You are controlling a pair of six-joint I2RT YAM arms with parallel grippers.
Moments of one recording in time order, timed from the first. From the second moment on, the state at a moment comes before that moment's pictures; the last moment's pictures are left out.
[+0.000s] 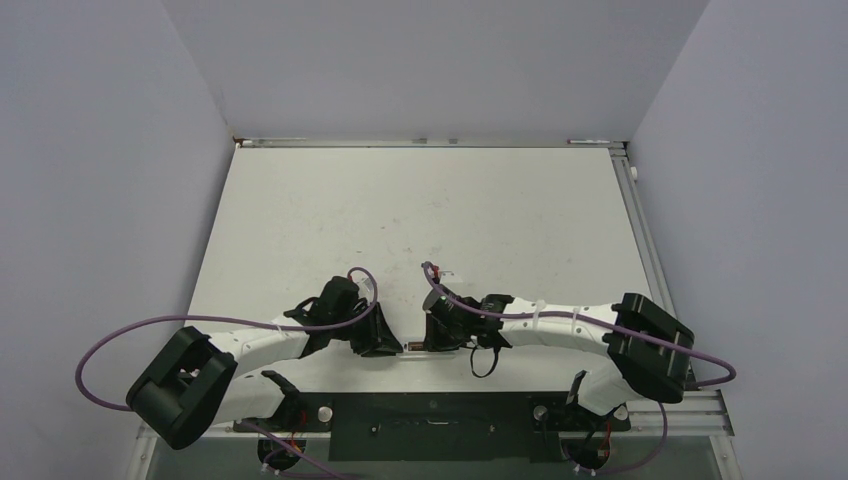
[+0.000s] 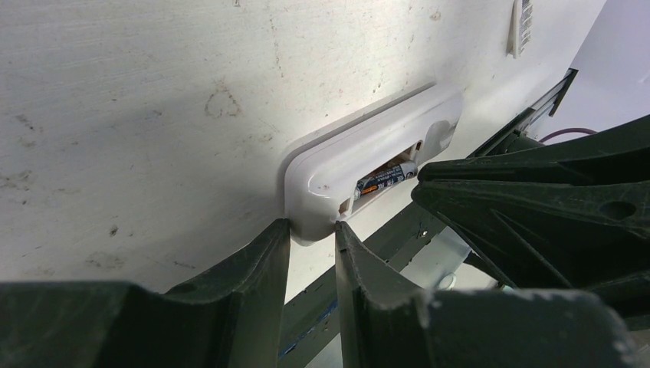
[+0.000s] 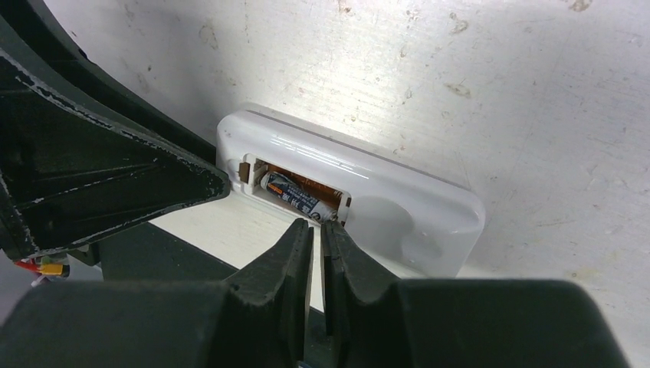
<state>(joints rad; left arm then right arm) -0.64 1.23 0.32 0.01 0.48 -0.96 1.10 1.47 0.80 -0.34 0.06 0.93</state>
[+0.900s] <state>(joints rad) -0.64 1.23 0.32 0.01 0.48 -0.96 1.11 1.58 0.91 -0.45 0.07 0.89</state>
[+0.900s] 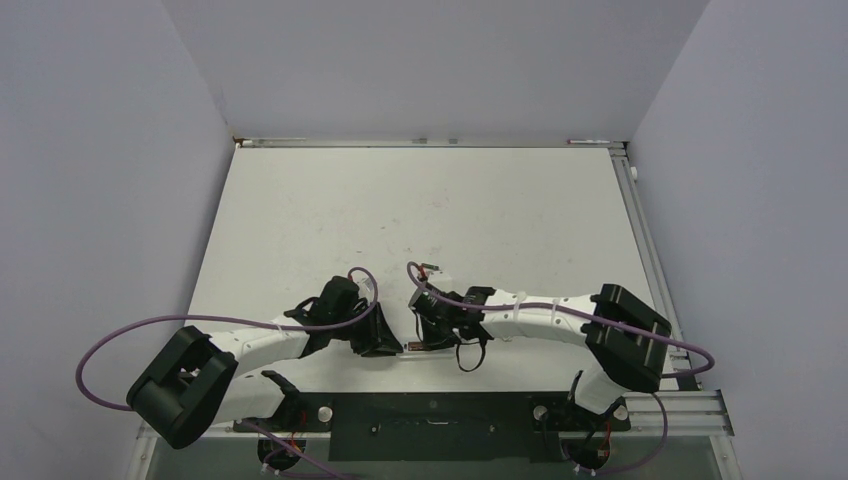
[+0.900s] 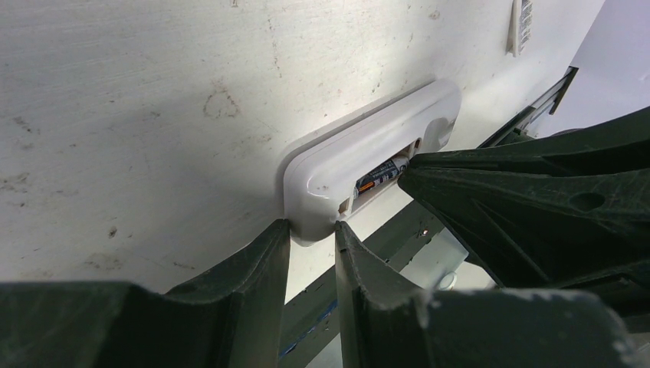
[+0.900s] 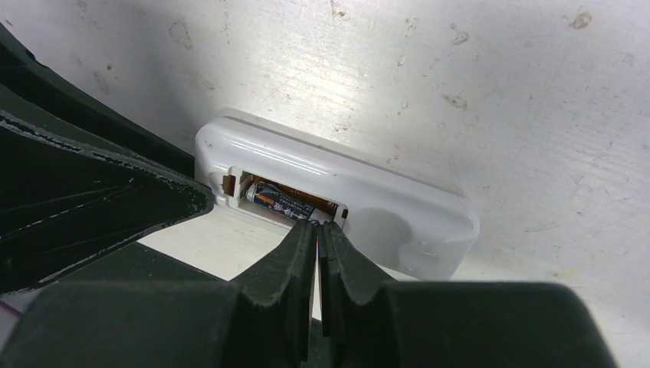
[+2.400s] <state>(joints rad) -0.64 1.20 0.30 0.01 0.51 -0.93 1.25 1.84 1.27 -0.84 0.33 0.83</state>
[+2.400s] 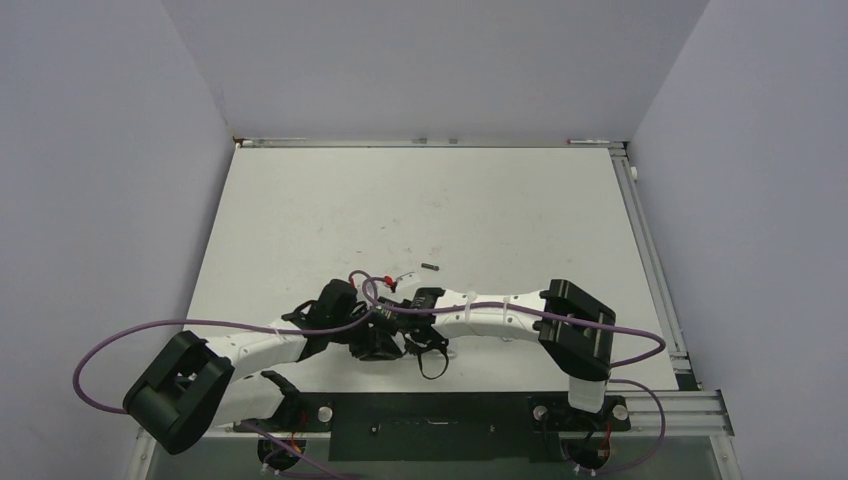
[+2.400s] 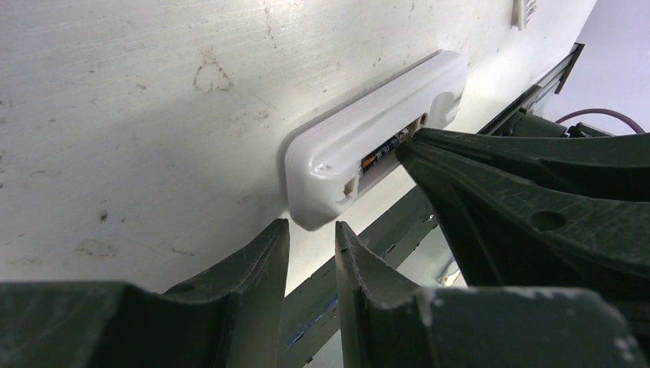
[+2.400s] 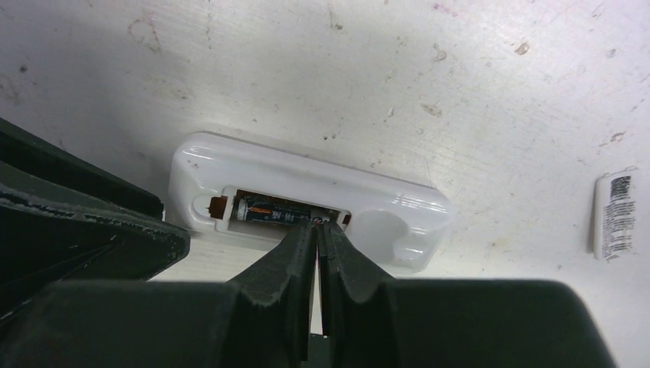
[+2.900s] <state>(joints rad) -0.64 1.14 0.34 -0.10 0.50 -0.93 1.20 1.66 1.24 -0.85 0.40 0.79</state>
